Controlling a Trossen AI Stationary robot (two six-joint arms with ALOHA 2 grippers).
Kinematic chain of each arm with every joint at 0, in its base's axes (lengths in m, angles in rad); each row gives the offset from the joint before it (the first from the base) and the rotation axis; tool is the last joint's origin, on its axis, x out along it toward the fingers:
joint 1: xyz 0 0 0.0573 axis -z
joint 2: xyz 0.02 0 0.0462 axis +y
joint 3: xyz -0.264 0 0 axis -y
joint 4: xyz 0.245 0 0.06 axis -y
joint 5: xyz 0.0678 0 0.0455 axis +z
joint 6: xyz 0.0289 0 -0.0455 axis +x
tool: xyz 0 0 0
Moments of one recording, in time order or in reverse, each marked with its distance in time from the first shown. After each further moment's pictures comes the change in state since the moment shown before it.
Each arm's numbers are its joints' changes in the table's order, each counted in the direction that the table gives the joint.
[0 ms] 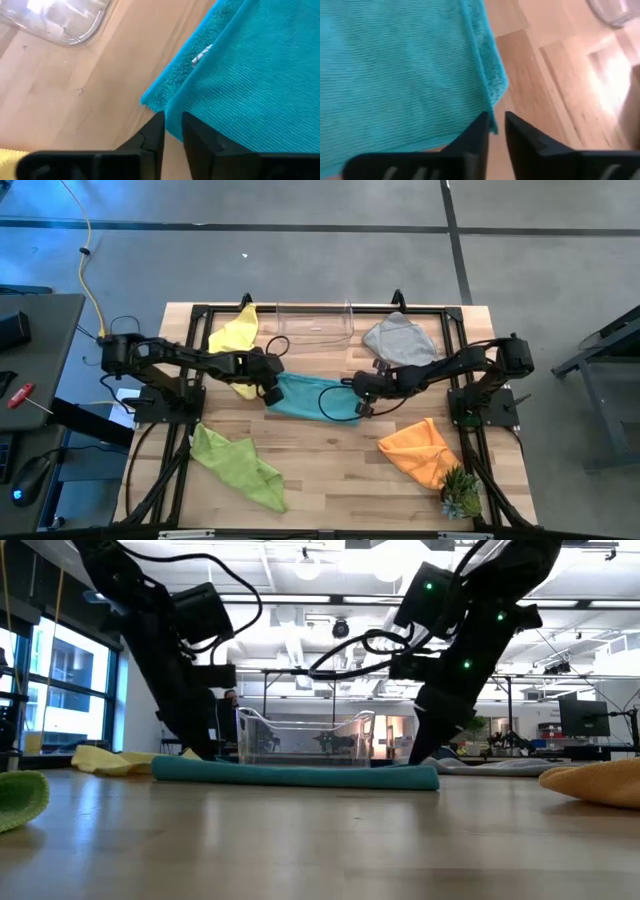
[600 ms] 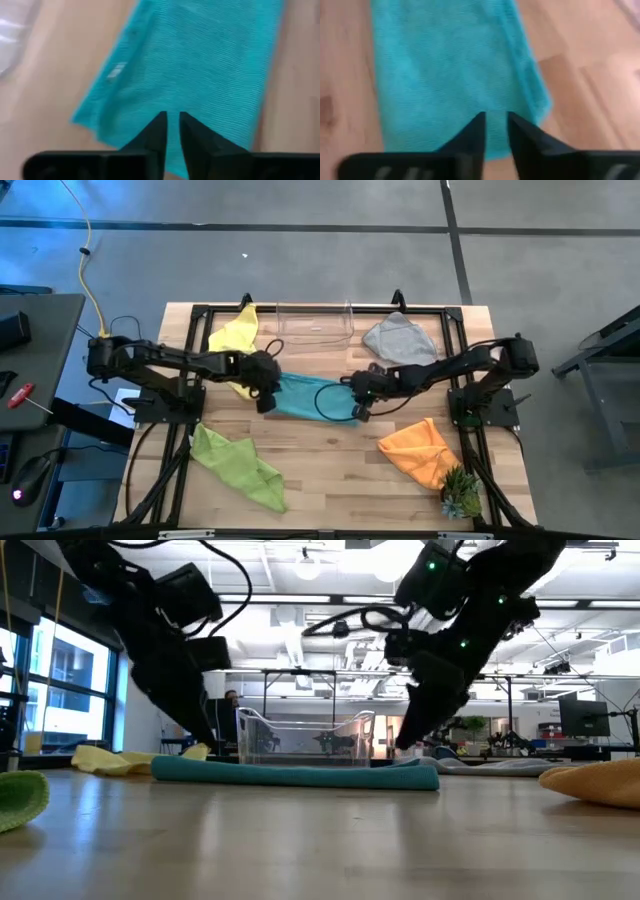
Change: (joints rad) left arm 0.013 -0.112 -0.057 0.068 -0.295 0.127; right arm -0.006 -0.029 0.000 0.091 0.167 0.055
